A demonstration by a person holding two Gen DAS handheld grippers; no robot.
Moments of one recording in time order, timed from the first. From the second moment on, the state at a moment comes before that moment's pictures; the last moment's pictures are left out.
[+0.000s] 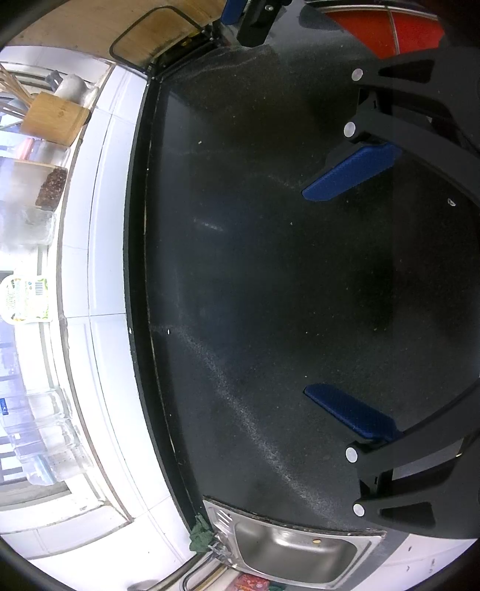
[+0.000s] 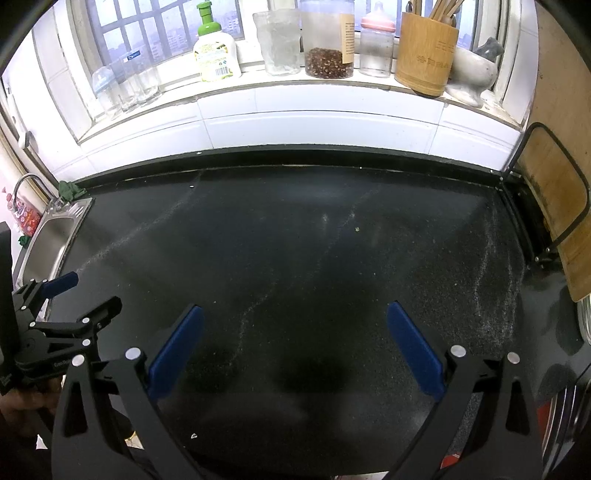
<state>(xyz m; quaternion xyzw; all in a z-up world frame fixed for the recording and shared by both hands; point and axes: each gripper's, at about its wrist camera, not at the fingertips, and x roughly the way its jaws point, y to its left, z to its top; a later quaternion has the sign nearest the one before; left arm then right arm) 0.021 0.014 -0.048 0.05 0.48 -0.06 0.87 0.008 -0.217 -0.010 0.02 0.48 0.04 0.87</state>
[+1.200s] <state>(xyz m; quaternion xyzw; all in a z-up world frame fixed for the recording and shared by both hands) 0.016 0.012 -0.049 0.05 0.49 -0.06 0.87 -0.002 -0.222 -0.012 0.03 0.49 0.04 0.87</state>
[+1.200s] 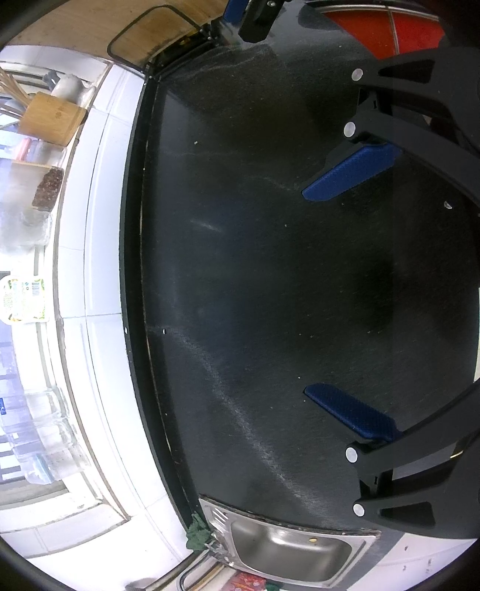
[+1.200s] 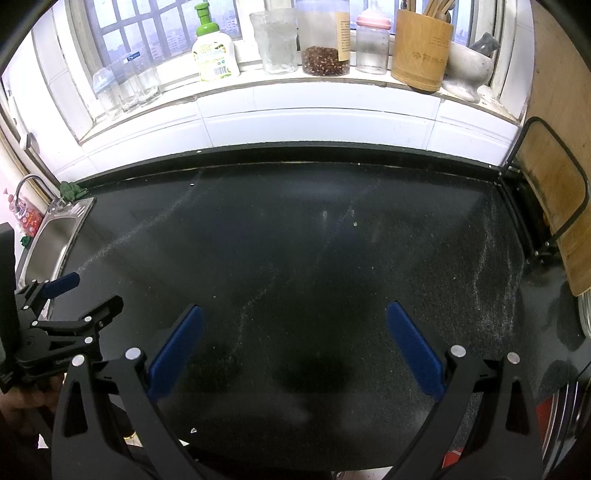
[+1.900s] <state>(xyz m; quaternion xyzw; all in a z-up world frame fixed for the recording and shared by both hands) 0.019 0.012 -0.049 0.05 0.49 -0.06 0.87 0.000 -0.223 -0.012 0.03 0.49 0.04 0.87</state>
